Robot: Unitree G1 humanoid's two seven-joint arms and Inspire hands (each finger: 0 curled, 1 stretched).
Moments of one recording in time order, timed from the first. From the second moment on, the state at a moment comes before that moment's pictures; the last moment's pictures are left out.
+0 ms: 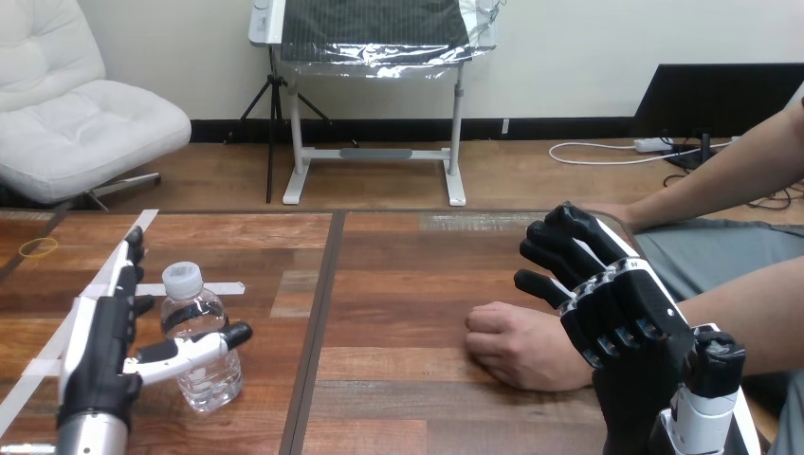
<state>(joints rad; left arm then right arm) 0.01 0.27 0.21 0.41 0.13 -0.33 -0.01 0.62 -0.11 0.19 -0.42 0.28 -0.56 0.25</state>
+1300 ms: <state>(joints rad) -0.09 0.29 0.16 0.52 0.16 -0.25 -0.01 0.62 -0.11 0.19 -0.43 0.28 -0.56 0.25</state>
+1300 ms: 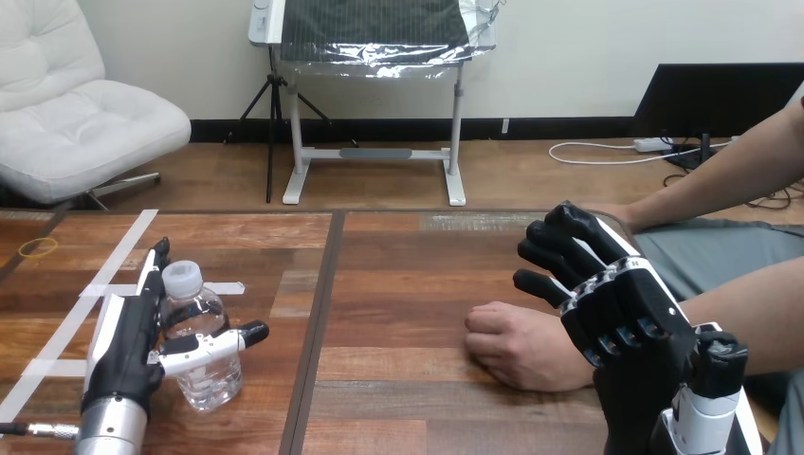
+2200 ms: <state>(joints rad) -0.13 0.29 0.13 0.58 0.16 -0.22 0.00 0.62 -0.11 0.19 -0.43 0.28 -0.56 0.26</state>
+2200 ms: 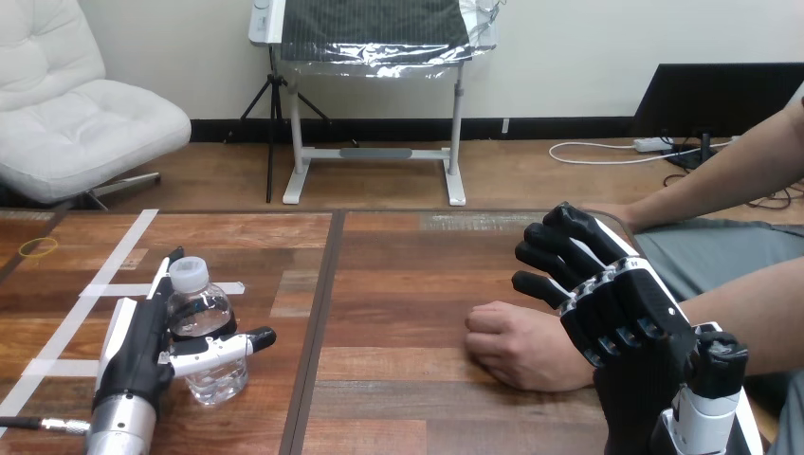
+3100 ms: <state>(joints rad) -0.14 0.28 0.14 0.57 0.16 -0.11 0.07 0.62 -0.11 0.19 -0.43 0.28 -0.56 0.26</state>
